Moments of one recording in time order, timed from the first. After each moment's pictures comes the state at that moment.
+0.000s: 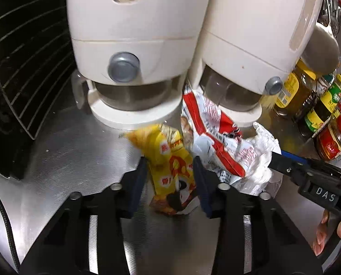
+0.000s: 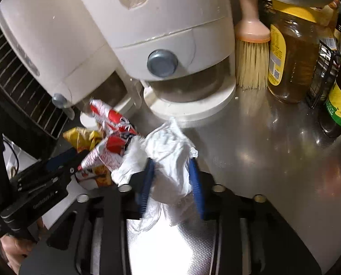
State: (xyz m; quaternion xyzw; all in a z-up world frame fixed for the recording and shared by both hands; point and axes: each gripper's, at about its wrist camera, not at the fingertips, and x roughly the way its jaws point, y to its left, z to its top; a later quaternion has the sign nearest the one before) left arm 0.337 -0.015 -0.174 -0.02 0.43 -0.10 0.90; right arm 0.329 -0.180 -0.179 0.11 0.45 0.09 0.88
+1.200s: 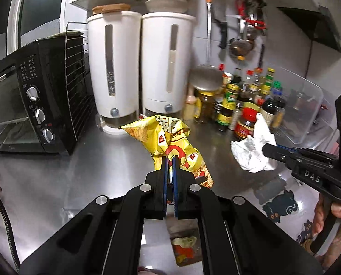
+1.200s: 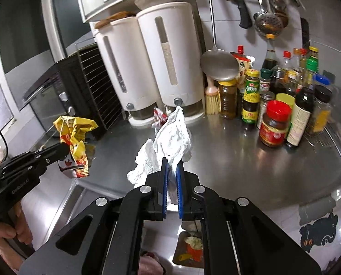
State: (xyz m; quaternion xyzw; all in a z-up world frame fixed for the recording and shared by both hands) left arm 0.037 -0.050 -0.014 0.01 0.29 -0.14 0.94; right arm 0.041 -0.230 -0.041 0.07 0.32 0.10 0.94
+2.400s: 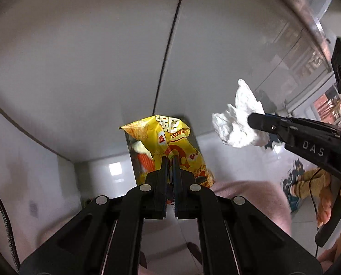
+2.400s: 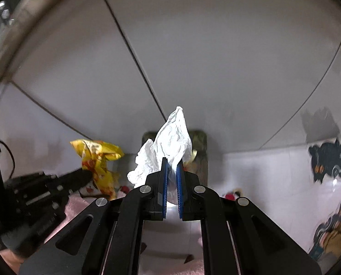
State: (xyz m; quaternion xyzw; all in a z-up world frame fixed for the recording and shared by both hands) left arm 0.000 -0.118 -0.416 0.01 0.54 -0.20 0.82; right arm 0.008 -0.259 -0.414 0.10 0.53 0.03 0.84
